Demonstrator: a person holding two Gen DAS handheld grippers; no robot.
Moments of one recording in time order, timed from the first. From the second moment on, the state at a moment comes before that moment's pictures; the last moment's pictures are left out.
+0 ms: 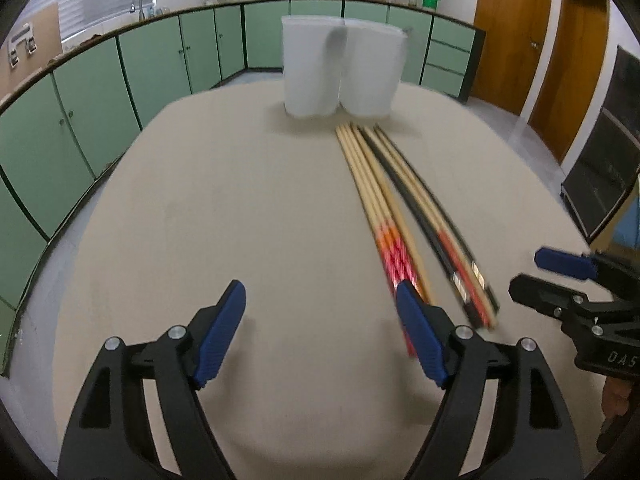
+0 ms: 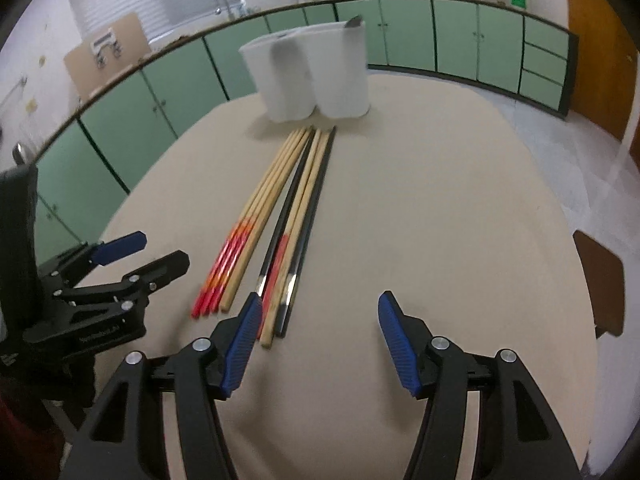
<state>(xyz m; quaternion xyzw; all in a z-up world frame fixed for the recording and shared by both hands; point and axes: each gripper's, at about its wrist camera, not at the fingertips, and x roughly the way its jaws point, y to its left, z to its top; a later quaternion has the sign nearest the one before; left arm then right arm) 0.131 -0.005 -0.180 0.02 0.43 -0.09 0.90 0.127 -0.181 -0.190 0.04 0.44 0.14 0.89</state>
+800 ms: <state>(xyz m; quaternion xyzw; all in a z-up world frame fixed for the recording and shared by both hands) 0.106 -0.009 -0.188 0.03 0.43 -0.08 0.90 0.108 -0.173 -0.205 0.02 0.44 0.12 0.89</state>
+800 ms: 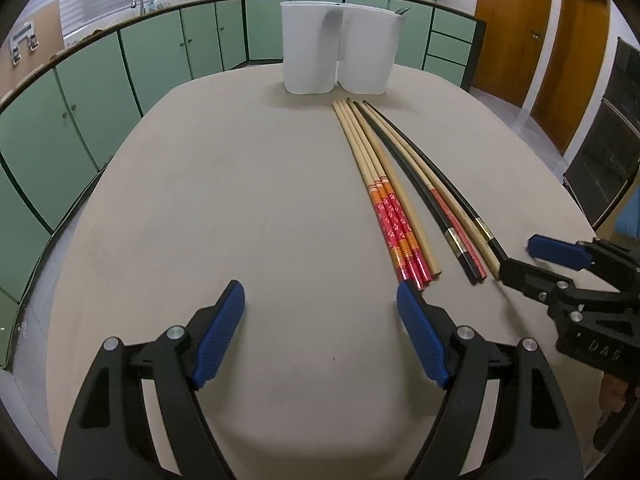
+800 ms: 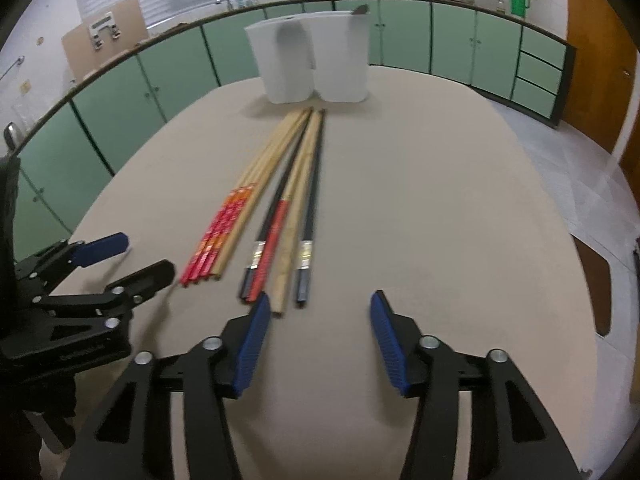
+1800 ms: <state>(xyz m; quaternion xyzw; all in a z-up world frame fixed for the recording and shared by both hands) 0.104 -0.005 -0.190 0.03 0.43 -0.08 0.90 0.106 -0.170 -0.206 0.00 0.43 0.11 0.90</state>
